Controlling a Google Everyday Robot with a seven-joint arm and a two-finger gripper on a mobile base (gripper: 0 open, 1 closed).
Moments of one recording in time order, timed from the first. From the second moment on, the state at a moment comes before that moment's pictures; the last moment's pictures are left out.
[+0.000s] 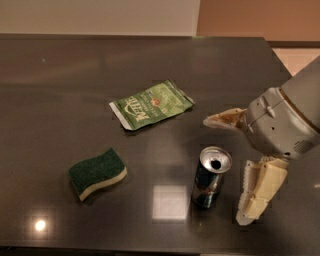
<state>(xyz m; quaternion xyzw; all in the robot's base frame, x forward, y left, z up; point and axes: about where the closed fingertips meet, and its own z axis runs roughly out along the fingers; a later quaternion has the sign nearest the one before) 0.350 -0.107 0.912 -0.72 0.63 0.19 0.21</state>
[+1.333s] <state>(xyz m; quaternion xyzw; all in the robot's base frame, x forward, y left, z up) 0.348 -0.086 0.930 -0.73 0.61 0.23 0.21</state>
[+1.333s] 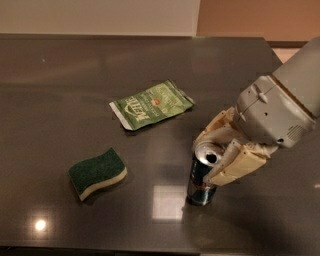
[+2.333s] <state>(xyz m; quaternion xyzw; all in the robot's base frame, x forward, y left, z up) 0.373 -0.069 1.028 -0.72 0.60 0.22 0.25</state>
